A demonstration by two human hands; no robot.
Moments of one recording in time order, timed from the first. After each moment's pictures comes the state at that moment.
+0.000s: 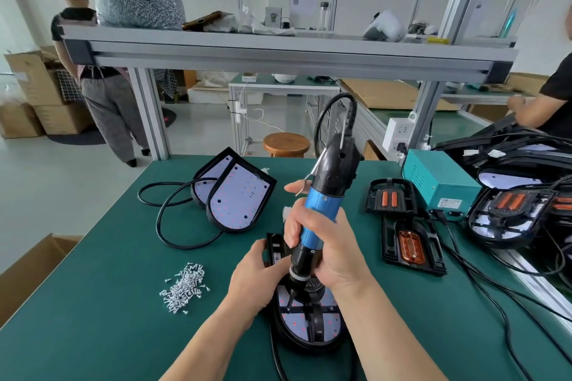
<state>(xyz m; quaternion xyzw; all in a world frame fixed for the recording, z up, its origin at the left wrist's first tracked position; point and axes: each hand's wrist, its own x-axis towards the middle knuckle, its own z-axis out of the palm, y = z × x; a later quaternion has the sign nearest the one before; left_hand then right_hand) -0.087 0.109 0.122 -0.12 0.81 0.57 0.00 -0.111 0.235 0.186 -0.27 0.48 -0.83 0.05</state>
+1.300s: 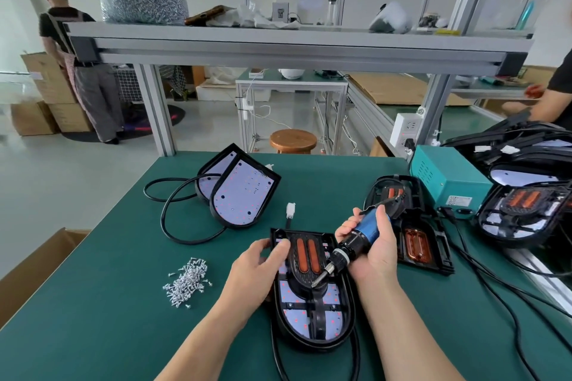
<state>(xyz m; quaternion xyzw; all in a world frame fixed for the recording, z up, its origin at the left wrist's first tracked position) -0.077 0.103 0.124 -0.13 0.80 0.59 0.00 -0.168 0.290 0.116 0.13 0.18 -0.97 0.04</state>
